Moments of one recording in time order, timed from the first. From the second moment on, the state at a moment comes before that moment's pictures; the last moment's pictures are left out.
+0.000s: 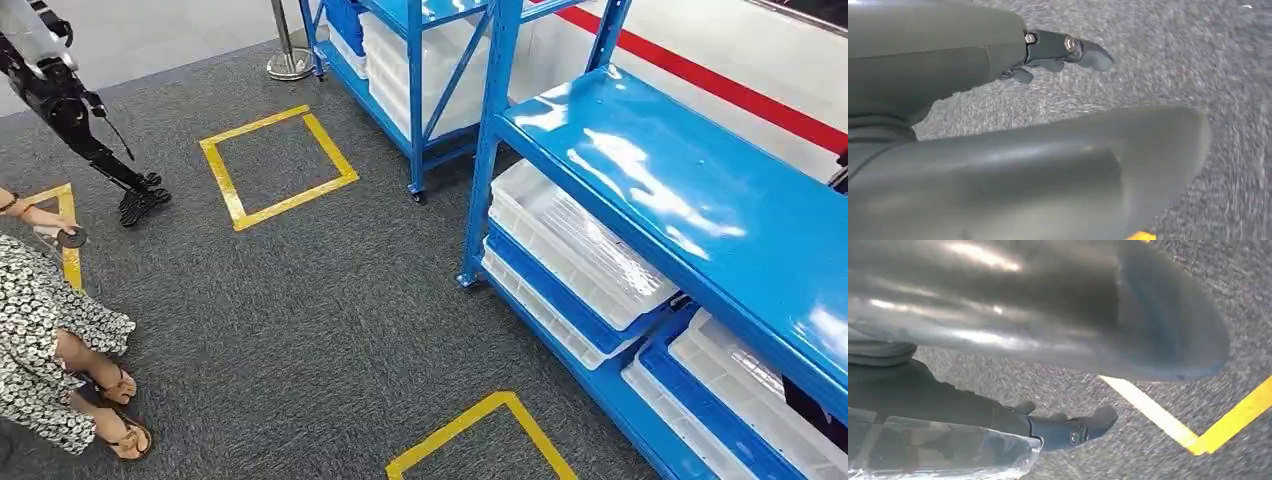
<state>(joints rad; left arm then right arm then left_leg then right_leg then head) -0.08 -0.15 1.29 -0.21 -0.83 0.25 -0.26 -0.05 0.12 -0.48 -0.19 0.17 -0.39 -0.13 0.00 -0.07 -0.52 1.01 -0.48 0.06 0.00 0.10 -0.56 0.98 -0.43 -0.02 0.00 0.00</state>
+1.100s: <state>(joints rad) -0.08 -0.16 1.29 -0.21 -0.85 0.24 -0.26 -0.04 0.12 -0.48 -0.19 0.15 -0.39 -0.13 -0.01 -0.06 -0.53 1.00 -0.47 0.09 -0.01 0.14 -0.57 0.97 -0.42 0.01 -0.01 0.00</state>
